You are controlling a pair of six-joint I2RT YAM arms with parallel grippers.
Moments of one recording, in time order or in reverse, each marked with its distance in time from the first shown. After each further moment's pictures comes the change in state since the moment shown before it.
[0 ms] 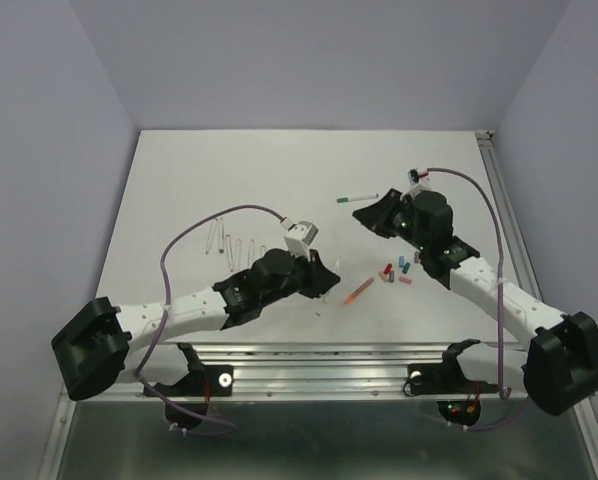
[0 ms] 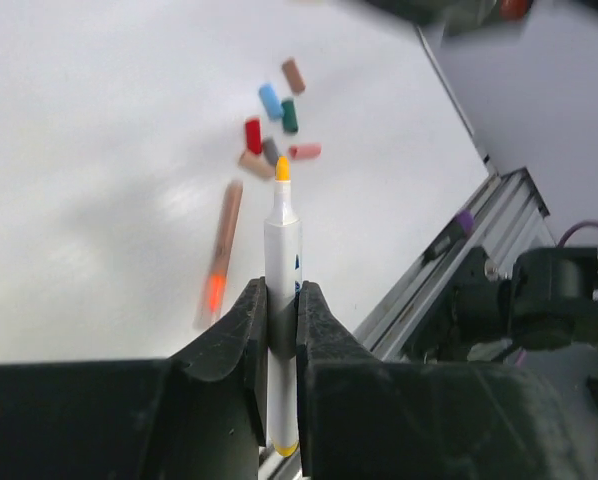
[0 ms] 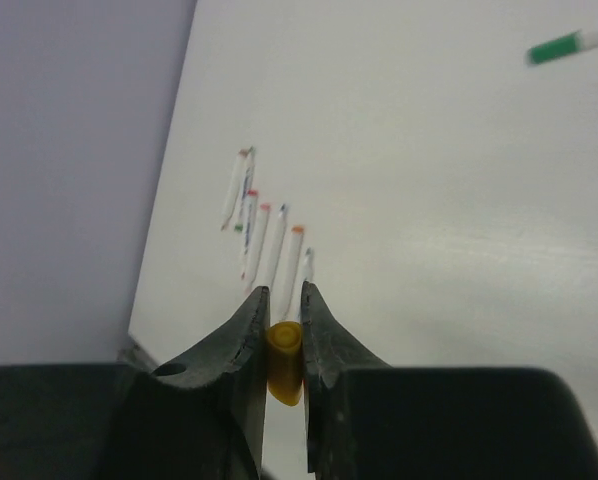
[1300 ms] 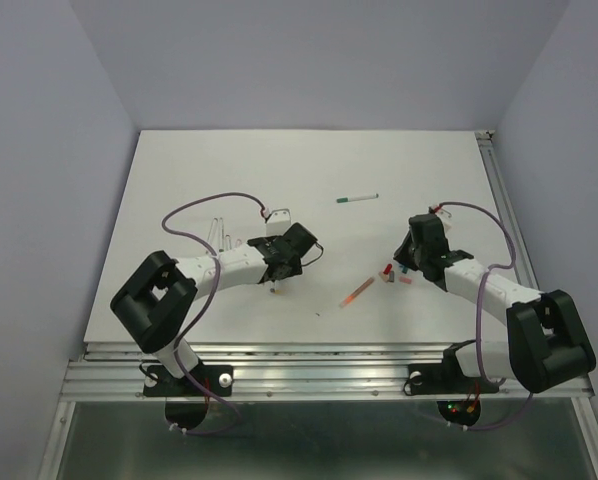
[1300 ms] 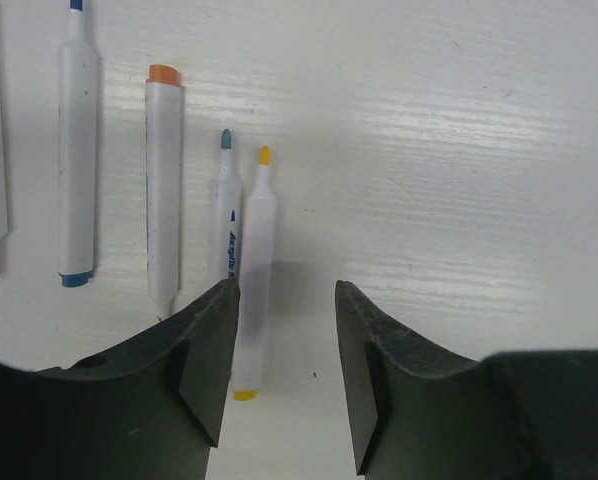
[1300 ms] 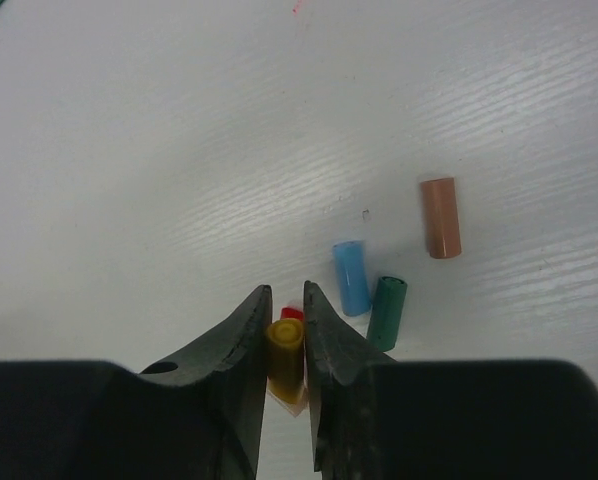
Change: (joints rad) left arm 0.161 0.357 0.266 -0.700 -0.450 -0.204; right arm -0.186 0.150 -0.117 -0.251 0.422 -0.089
